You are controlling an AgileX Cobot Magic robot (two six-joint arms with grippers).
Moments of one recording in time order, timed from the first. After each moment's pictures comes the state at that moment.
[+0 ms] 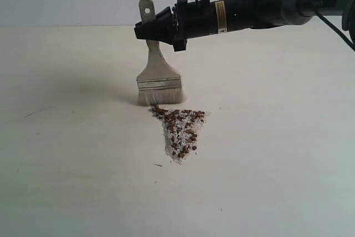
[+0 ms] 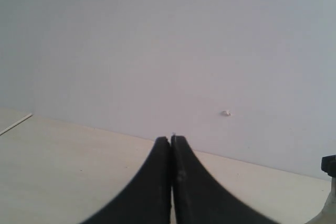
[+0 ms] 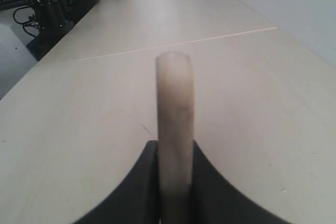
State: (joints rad) left arm -0.02 0.01 -0.03 1.47 0.04 -1.72; right arm 0.28 2.41 -1.78 -1.56 -1.22 1.20
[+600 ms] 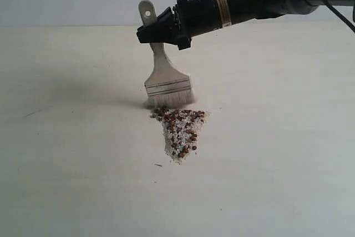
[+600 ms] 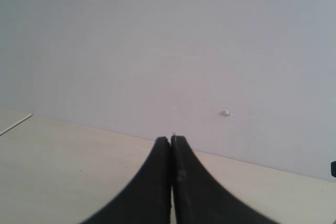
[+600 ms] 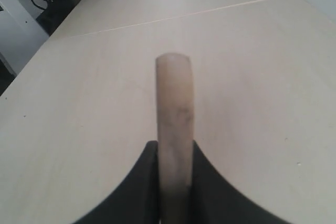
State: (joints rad) left arm -0.02 0.01 -0.03 1.47 0.04 -1.72; right arm 0.28 2.35 -1.78 -1.71 -1.22 1.33
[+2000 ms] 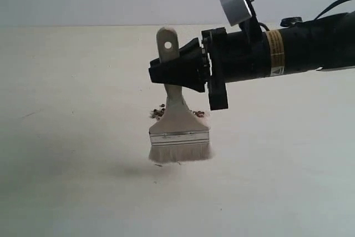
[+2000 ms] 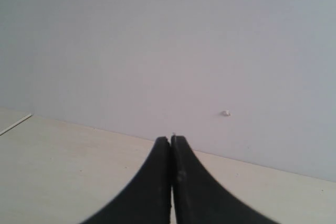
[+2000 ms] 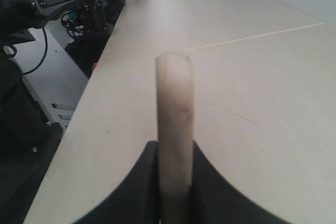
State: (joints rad) left arm -0.02 0.01 -0.03 1.47 0.04 -1.72; right arm 0.32 1.83 -0.91 -1.44 -1.22 0.92
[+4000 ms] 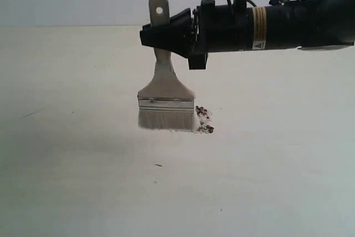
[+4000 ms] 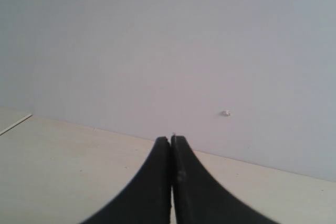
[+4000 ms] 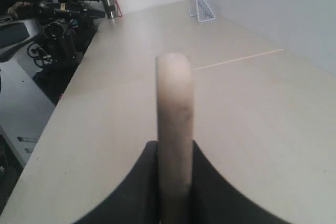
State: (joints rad) left arm -0.02 0.01 -0.03 1.47 0.04 -1.72; right arm 0.33 1.88 -1.06 -1.34 -1.15 0.99
